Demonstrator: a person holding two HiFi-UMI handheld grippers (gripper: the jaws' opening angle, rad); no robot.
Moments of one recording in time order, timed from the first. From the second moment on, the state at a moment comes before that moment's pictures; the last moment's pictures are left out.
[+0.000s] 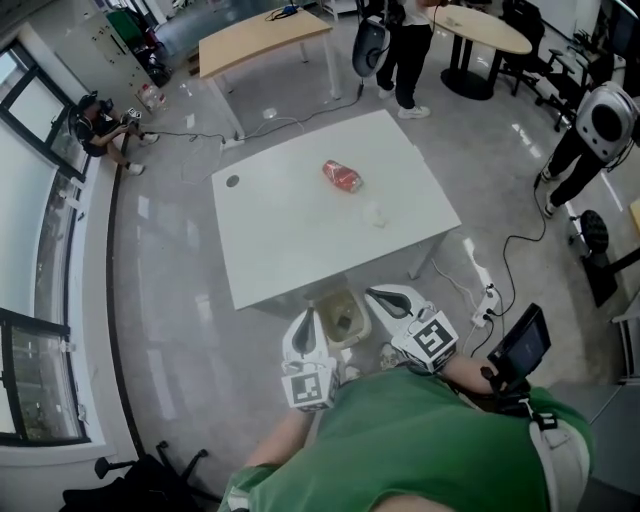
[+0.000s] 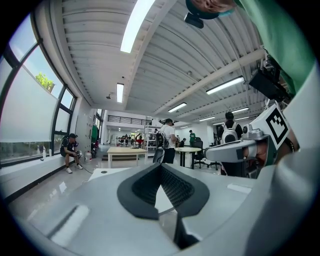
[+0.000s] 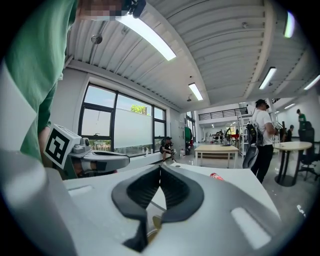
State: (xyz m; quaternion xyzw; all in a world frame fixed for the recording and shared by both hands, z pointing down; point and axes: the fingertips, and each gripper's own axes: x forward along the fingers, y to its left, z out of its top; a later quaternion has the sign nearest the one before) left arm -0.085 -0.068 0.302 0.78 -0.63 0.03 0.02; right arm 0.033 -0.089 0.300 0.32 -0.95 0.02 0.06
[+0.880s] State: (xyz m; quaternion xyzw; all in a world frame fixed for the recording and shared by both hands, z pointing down) left arm -0.080 -0.067 0.294 0.79 -0.61 0.02 0.02; right arm 0.031 -0.081 0.289 0.32 -0.95 0.02 0.06
